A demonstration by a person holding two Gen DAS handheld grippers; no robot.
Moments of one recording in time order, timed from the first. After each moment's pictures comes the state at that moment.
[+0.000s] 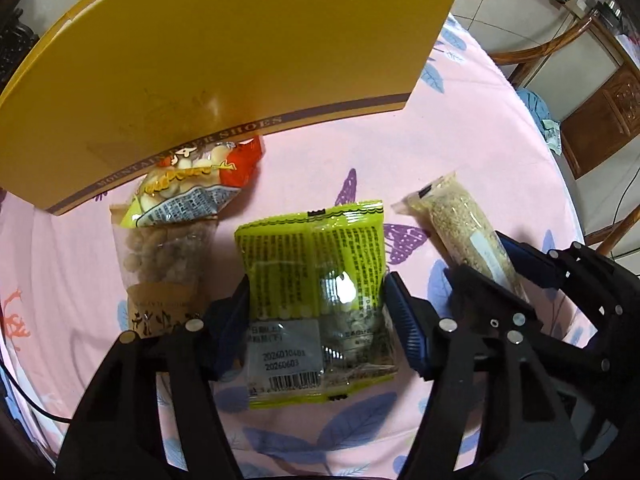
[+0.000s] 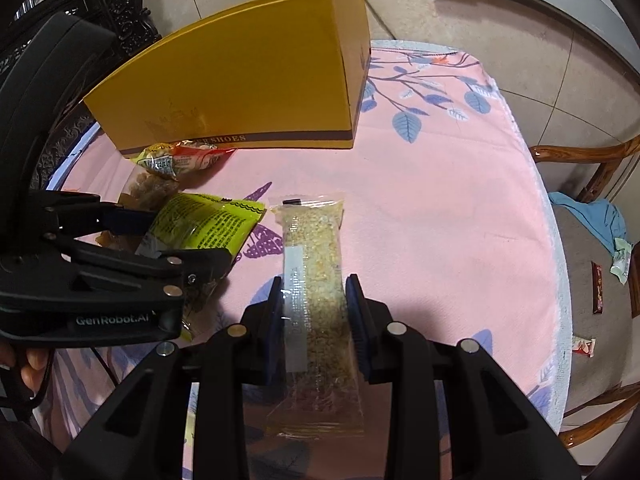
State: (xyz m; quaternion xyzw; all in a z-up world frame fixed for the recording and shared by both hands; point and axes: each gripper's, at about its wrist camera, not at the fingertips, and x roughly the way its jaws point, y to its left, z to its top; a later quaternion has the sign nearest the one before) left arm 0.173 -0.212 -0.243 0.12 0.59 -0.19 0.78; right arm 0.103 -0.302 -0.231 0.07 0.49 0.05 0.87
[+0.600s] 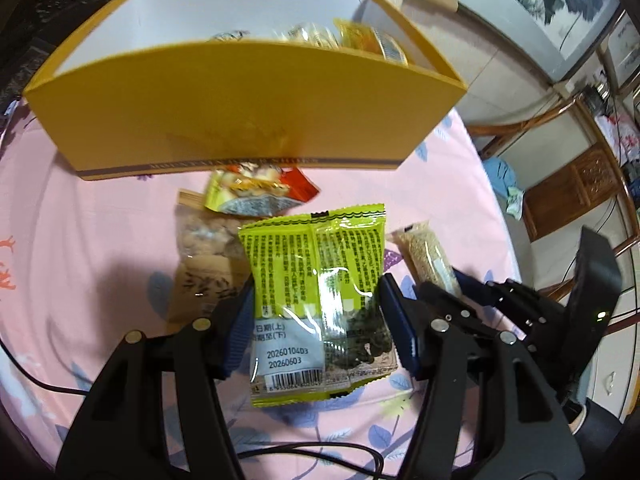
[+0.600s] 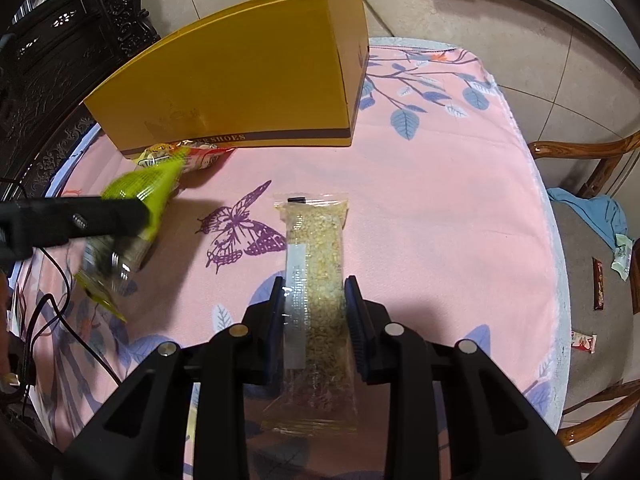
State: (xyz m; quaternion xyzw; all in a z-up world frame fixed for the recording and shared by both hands) left arm 0.153 -0.136 -0.185 -0.02 0.55 -0.20 0.81; right arm 0.101 -0.304 -0.228 0.07 0.50 0.05 0.86
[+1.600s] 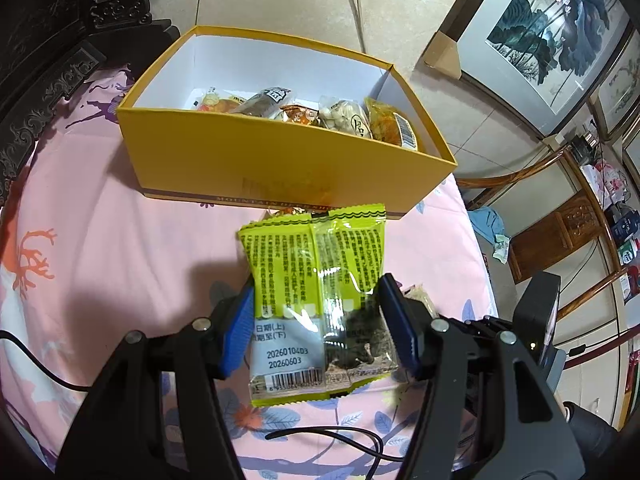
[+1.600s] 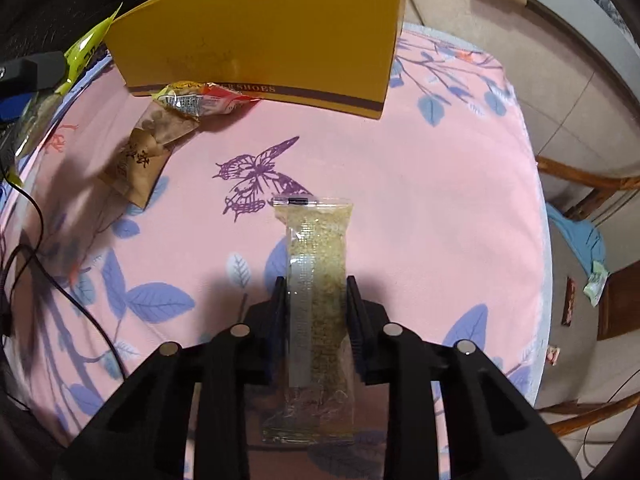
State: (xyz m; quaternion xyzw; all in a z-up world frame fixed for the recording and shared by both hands) left arm 0.136 -0.077 -0.137 -0.07 0.50 -0.19 0.84; right arm 0.091 -0.275 -0.228 -0.02 0.55 0.06 0.83
